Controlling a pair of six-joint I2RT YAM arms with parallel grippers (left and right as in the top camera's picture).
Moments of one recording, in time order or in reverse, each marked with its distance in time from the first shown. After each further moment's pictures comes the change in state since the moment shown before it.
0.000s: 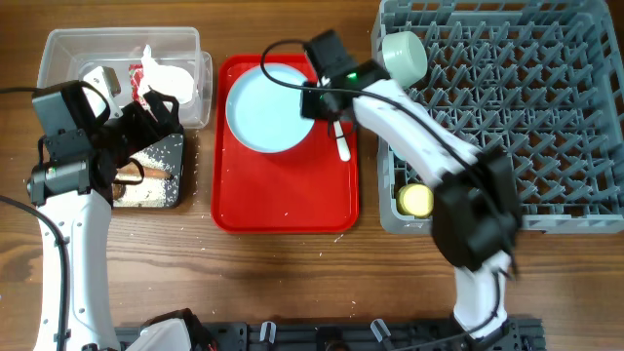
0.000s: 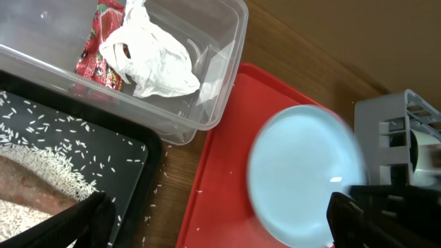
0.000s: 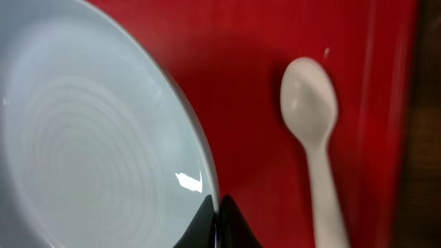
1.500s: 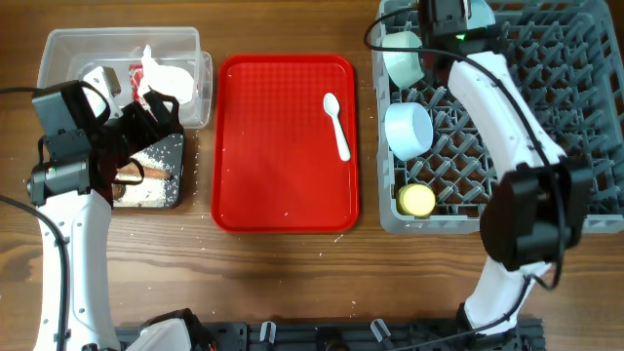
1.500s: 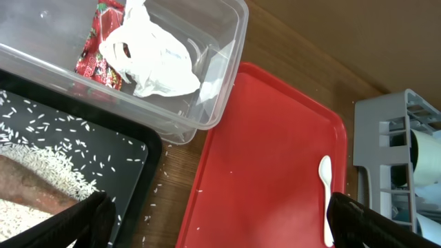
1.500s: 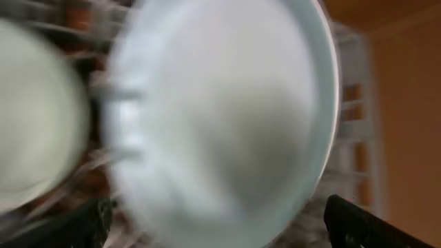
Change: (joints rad) left arm 0.000 0.000 0.000 -0.001 0.000 0.000; right arm -0.346 -0.108 0.004 -0.061 0.612 -0.610
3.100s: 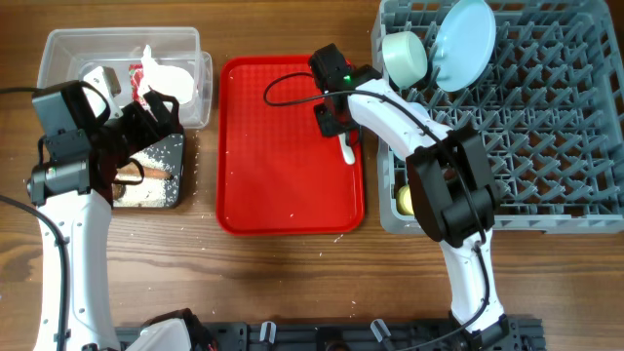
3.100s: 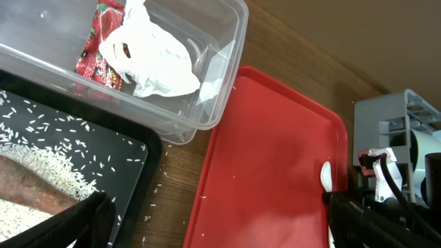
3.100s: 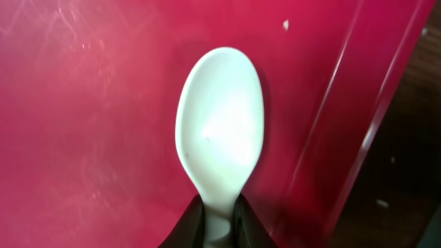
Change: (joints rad) left arm 0.000 0.000 0.000 0.000 0.000 0.000; right arm 0.310 0.313 0.021 -0.021 -0.468 0.245
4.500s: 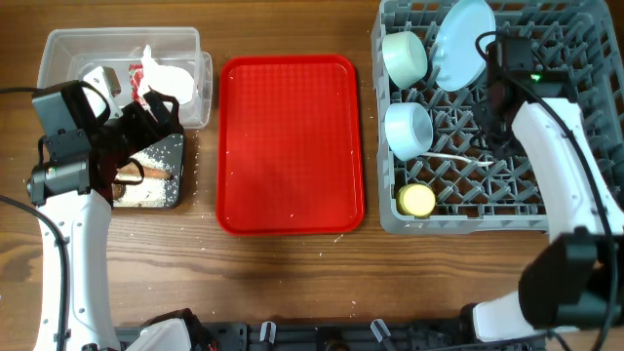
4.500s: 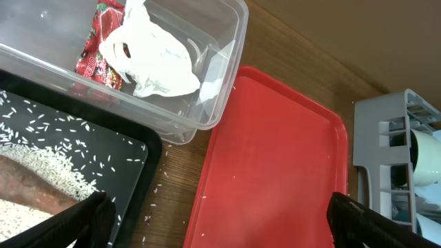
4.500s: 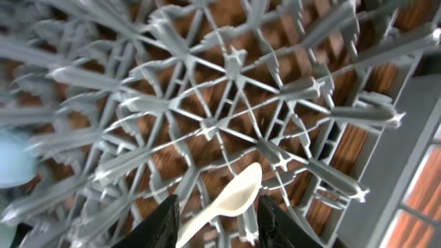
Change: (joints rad) left arm 0.000 0.000 0.000 0.000 0.000 0.000; right arm -0.517 -0.631 -0.360 -0.259 0.227 0.944
